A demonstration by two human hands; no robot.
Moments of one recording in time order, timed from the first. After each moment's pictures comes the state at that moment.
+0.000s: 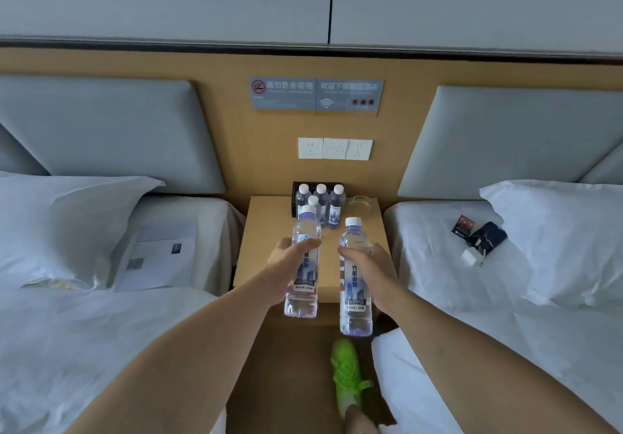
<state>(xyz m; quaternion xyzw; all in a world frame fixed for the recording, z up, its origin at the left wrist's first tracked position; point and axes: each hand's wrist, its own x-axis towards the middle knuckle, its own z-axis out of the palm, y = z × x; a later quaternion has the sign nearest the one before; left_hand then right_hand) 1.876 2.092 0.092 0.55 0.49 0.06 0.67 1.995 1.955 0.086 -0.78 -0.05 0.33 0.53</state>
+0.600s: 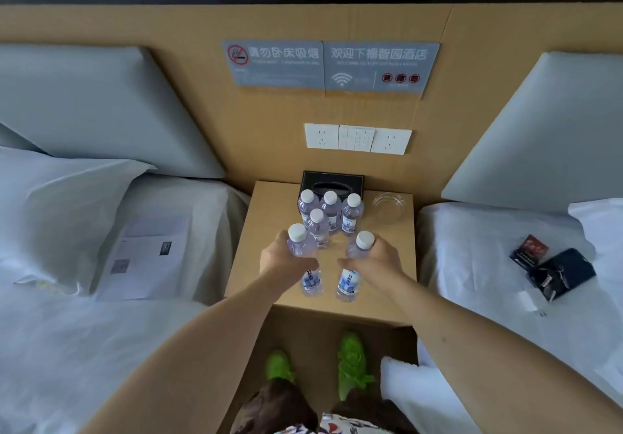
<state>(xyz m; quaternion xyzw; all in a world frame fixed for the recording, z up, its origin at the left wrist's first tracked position) 2.023 2.199 0.015 0.67 0.57 0.03 0.48 2.182 2.081 0.003 -0.83 -0.18 0.40 0.34</state>
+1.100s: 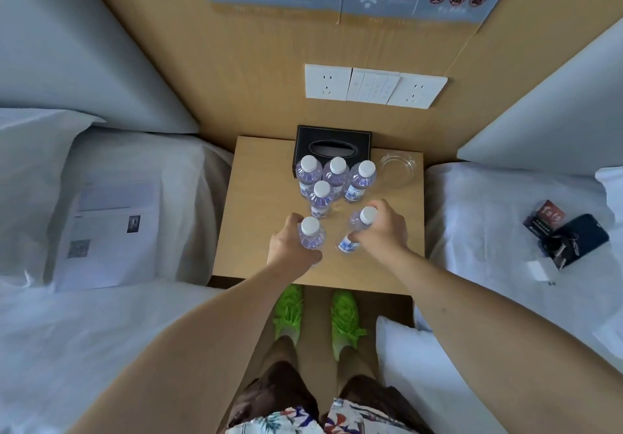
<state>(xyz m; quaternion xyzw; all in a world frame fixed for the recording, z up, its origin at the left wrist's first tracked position) 2.029 2.234 -0.076 0.68 0.53 -0.06 0.50 2.195 2.134 -0.063 -0.90 -0.18 0.33 0.24</state>
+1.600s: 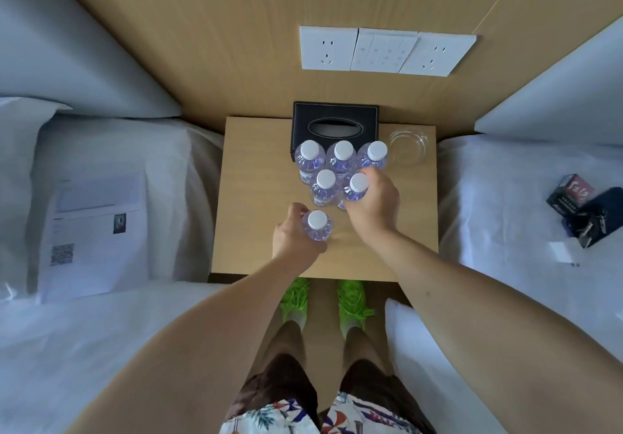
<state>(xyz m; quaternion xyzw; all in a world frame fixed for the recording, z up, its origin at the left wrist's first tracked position) 2.039 2.247 -0.113 0.69 0.52 -0.05 0.49 2.188 2.182 -0.101 -0.90 -0.22 0.20 0.31</state>
